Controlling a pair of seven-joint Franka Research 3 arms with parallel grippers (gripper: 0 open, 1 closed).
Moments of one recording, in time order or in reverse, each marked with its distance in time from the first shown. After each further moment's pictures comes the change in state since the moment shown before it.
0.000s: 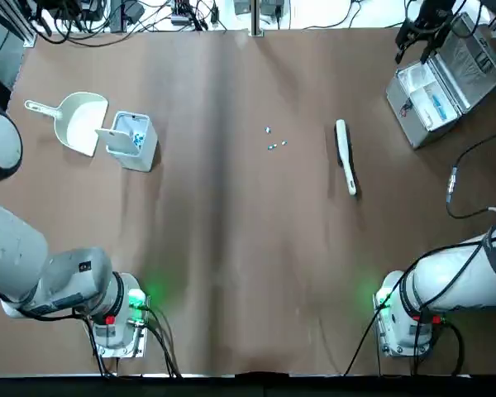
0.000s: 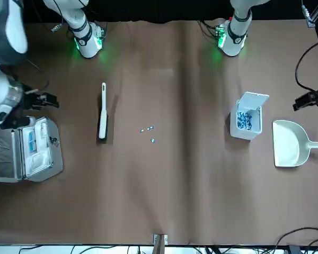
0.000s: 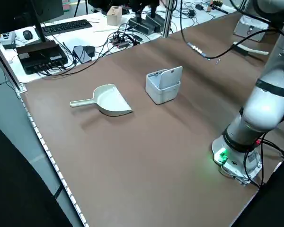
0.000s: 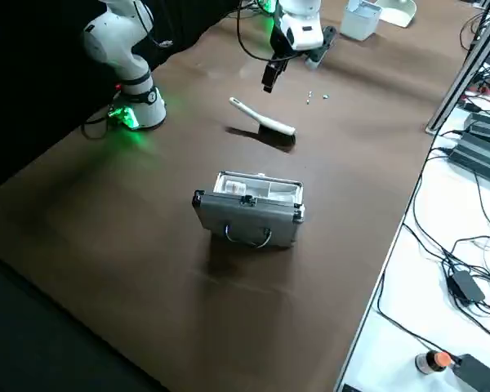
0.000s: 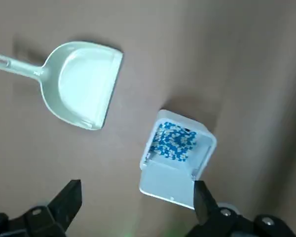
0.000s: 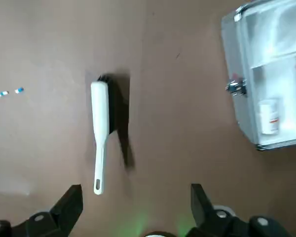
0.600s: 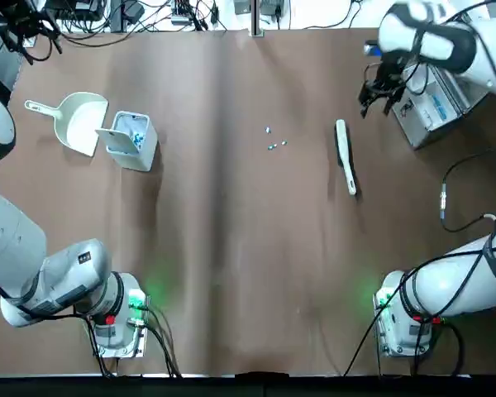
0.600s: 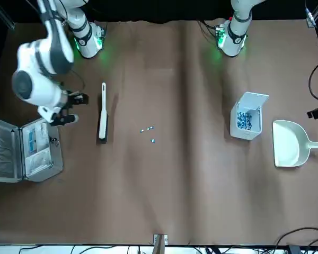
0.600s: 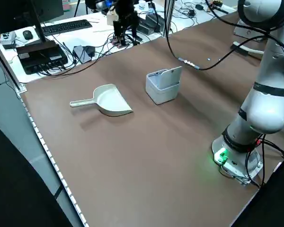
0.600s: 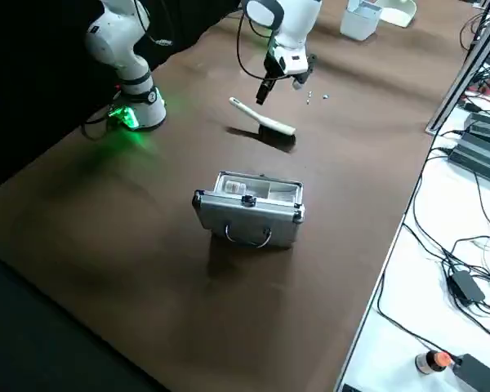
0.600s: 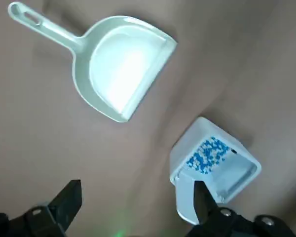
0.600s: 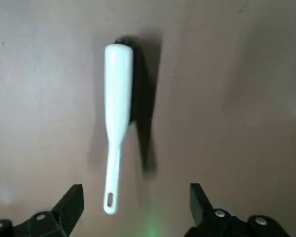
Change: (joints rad) left arm 0.162 0.098 0.000 0.000 -0.001 0.018 -0.045; right arm 0.162 -0.028 0.004 -0.332 0.000 0.261 0.100
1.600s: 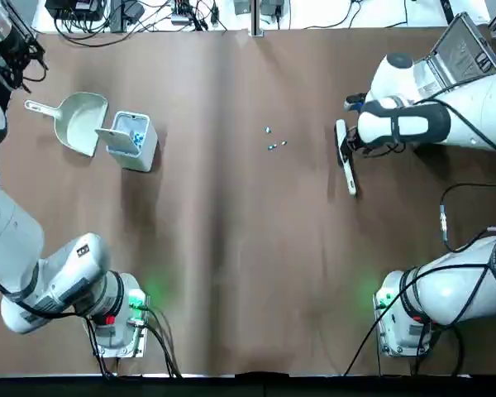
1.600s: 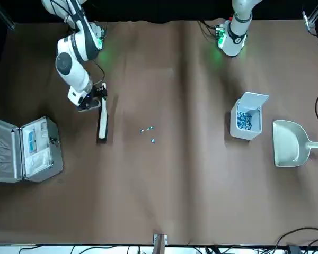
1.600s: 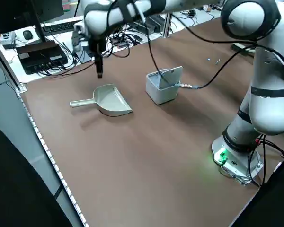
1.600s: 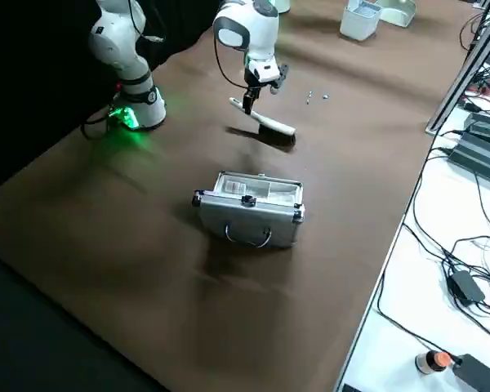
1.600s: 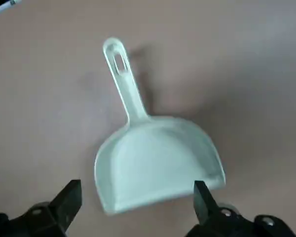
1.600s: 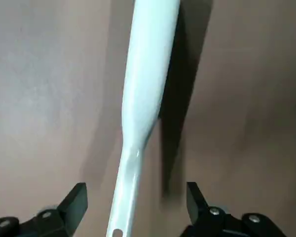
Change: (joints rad) left arm 0.180 0.150 0.012 -0.162 0.059 0.564 -0.581; right arm 0.168 -0.100 0.003 -0.475 0.000 0.552 0.065
